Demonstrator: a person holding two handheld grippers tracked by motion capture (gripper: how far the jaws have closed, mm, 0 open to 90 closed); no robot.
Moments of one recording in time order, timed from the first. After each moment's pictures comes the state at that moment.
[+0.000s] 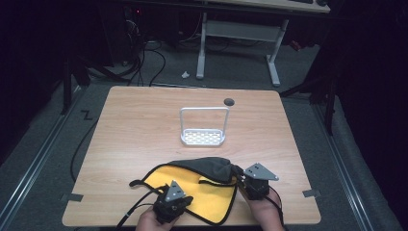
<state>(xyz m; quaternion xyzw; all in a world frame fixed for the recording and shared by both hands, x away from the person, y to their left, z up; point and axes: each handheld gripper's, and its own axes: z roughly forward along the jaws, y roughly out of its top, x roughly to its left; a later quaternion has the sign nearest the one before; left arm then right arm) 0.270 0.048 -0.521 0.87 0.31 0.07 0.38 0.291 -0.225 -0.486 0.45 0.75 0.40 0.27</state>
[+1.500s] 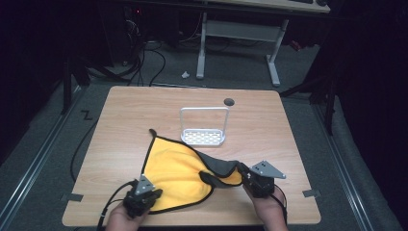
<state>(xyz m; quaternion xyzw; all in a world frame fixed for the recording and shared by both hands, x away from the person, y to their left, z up) 0.292 0.154 -0.524 0.84 0.39 0.11 0.36 0.294 -0.240 -0.477 0.47 0.73 0.40 0.28</state>
